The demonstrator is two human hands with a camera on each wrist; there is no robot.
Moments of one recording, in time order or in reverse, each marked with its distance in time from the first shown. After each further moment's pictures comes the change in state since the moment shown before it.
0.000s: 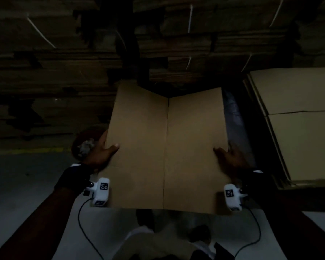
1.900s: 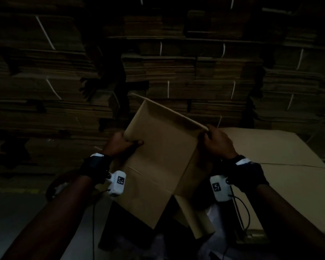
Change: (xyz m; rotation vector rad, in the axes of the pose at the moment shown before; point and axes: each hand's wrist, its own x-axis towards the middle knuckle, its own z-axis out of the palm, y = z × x) left_hand 0.019 0.202 0.128 0.117 0.118 0.253; right_hand 0.038 -0.207 -0.118 -0.766 0.097 -0.547
